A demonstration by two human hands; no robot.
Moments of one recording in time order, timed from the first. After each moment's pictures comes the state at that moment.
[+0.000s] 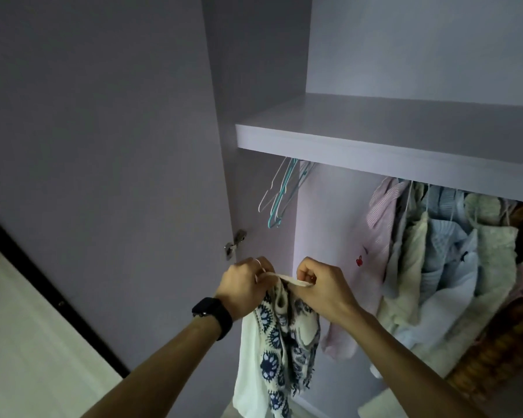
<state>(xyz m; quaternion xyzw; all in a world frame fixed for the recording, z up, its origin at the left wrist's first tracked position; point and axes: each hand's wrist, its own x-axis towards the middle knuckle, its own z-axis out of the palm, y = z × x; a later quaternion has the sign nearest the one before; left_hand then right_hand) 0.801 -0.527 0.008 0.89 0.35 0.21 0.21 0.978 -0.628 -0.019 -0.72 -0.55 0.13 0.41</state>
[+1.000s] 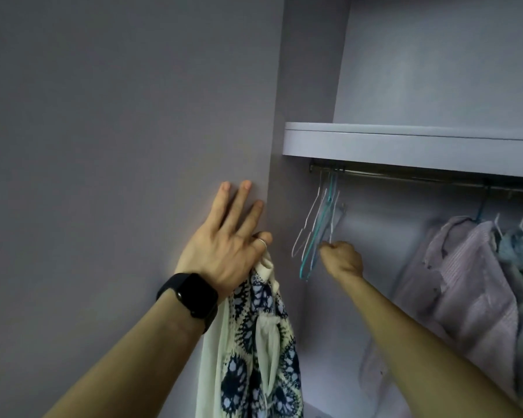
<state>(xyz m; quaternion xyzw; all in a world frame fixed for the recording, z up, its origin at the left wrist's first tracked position) 0.782 -0.337 -0.009 0.83 0.27 0.11 -0.48 1.062 -0.351 -0.072 -0.85 -0.28 0.02 0.45</state>
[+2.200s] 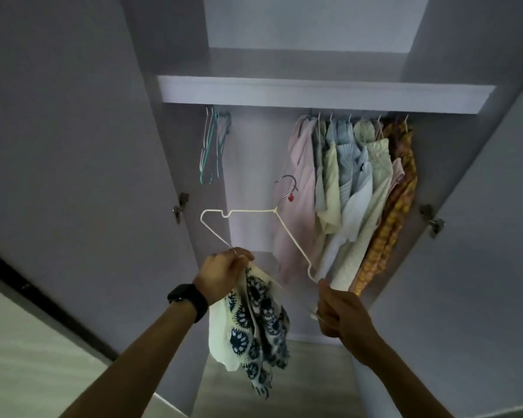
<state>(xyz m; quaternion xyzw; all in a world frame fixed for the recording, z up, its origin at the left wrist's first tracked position) 0.740 -0.552 -0.053 0.91 0.16 0.13 0.35 0.819 -0.814 -0.049 -0.62 -0.21 0.32 0.68</state>
